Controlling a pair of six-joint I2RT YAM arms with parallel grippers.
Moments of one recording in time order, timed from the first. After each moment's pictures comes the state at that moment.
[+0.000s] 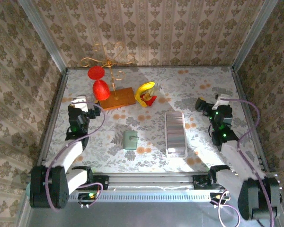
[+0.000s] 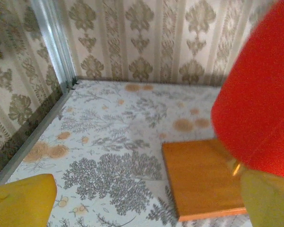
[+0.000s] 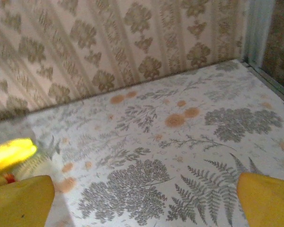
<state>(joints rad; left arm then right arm) -0.08 1.01 0.41 0.41 -0.12 -0.08 0.01 0.88 0.47 0.16 0.15 0.32</state>
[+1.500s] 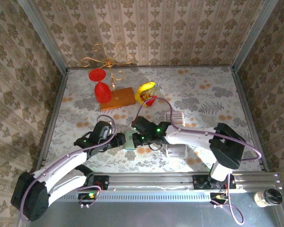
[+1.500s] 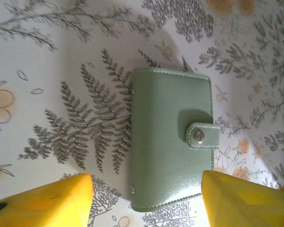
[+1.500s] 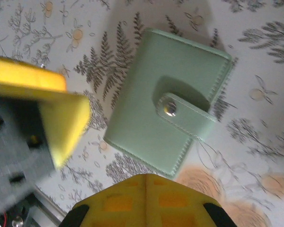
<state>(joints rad) -0.63 0.92 0.43 -0.42 0.13 -0.73 1.02 1.71 1.12 -0.38 -0.04 0.72</state>
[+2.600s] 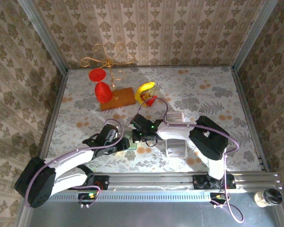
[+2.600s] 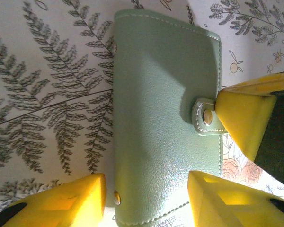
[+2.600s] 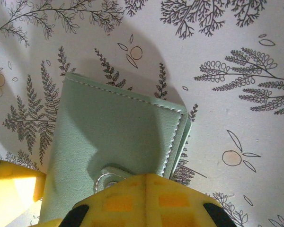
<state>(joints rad) -0.70 1.08 0.35 -0.22 0.18 -0.80 0.94 1.89 1.13 -0.26 -0.03 0.77</state>
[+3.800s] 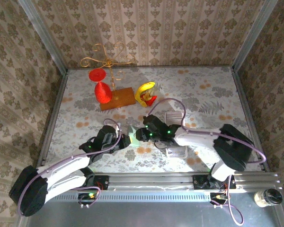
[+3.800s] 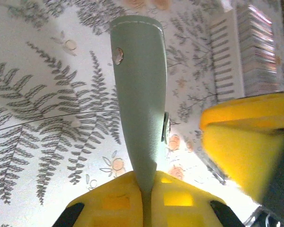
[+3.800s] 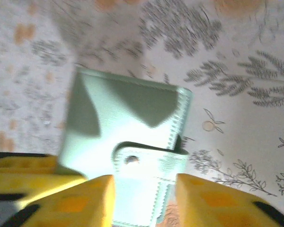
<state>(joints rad) -0.75 0.91 0.30 -0.05 0.20 -0.85 0.92 1.56 0.88 -0.08 -0.03 0.84</state>
